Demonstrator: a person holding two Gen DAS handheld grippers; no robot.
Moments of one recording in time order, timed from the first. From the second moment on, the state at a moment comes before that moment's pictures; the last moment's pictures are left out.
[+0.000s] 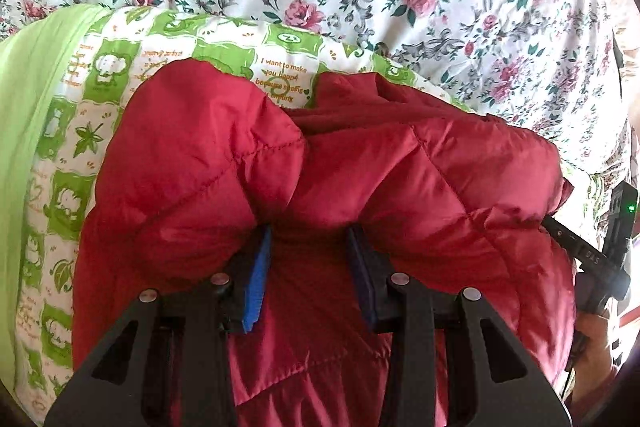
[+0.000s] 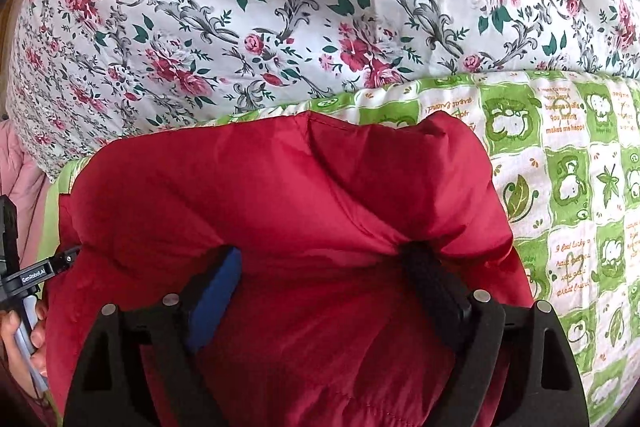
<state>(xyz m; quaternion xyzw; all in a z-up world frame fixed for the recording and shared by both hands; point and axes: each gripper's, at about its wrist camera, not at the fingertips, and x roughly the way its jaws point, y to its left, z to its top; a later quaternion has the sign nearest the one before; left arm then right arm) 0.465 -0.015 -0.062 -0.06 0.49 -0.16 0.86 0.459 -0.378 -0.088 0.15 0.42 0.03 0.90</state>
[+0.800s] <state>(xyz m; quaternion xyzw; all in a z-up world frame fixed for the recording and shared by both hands) 0.349 0.062 -0.015 -0.08 0.43 -0.17 0.88 0.340 -0.413 -0.023 0.17 0.38 0.07 0.91</state>
